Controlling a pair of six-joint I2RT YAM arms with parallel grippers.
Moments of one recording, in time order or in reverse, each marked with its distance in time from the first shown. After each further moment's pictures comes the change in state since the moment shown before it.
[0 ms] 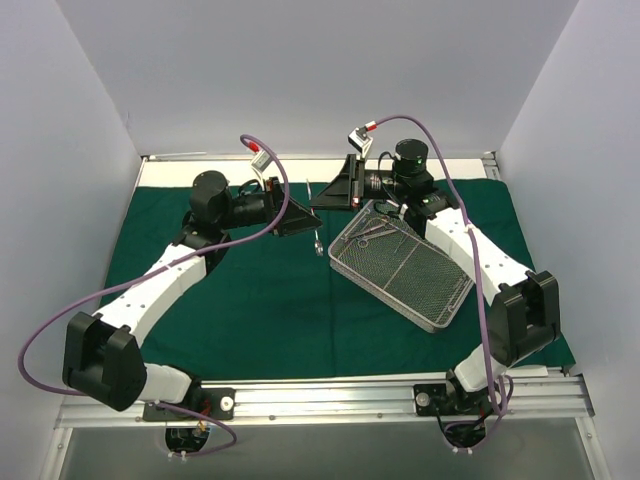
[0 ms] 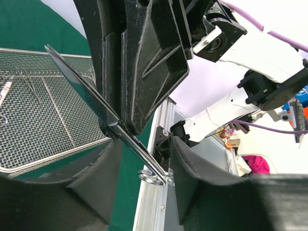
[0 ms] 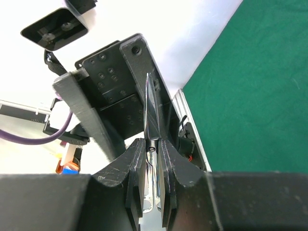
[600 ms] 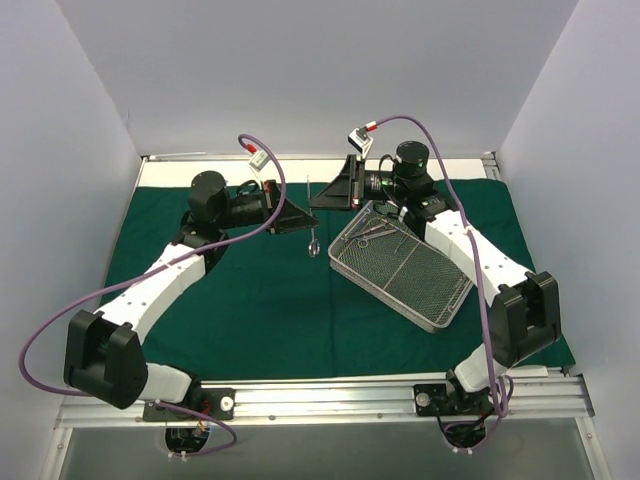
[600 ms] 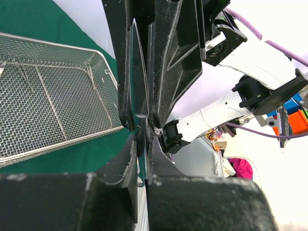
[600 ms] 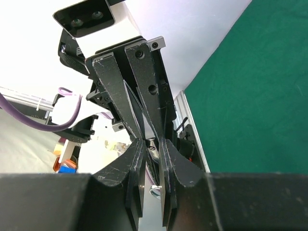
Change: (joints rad) left arm 0.023 0.011 -0.013 0.007 0.023 -0.073; right arm 0.003 -0.010 -0.024 0.077 -0.008 0.026
